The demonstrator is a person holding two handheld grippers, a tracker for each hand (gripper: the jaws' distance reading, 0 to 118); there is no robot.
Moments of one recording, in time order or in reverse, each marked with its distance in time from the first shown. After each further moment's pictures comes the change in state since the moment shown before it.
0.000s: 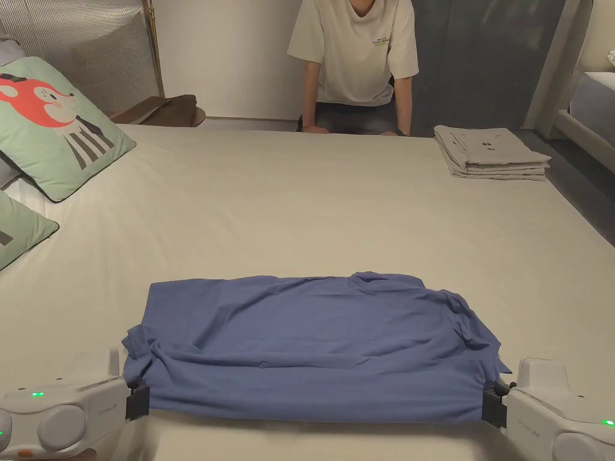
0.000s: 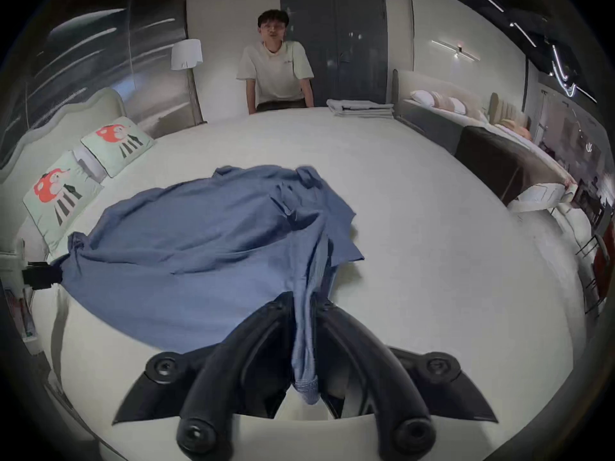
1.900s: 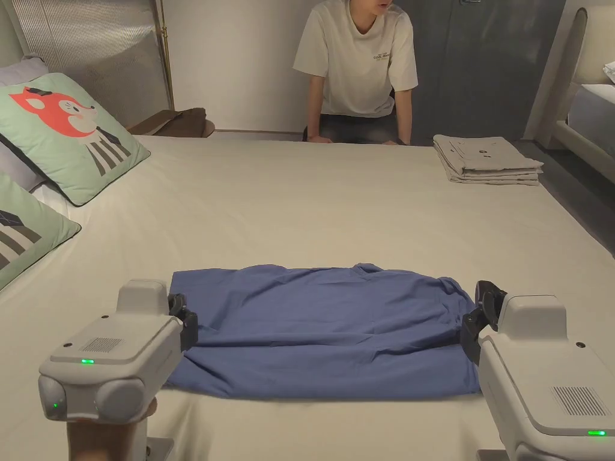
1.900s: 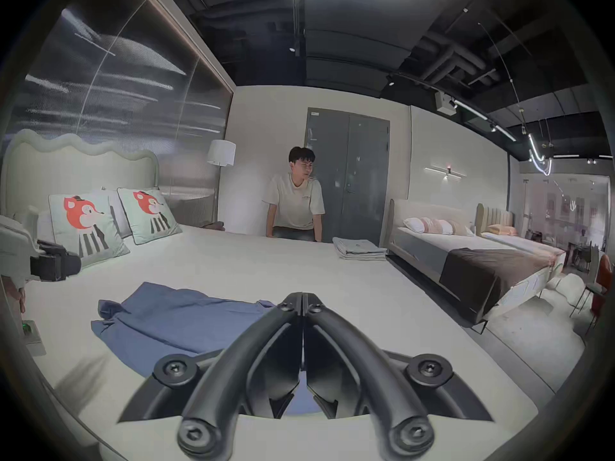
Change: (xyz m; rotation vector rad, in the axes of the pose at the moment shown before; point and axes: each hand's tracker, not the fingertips) left arm 0.054 0.014 0.079 0.387 -0.043 -0.081; right arm -0.084 0.023 0.135 0.591 -0.041 0.161
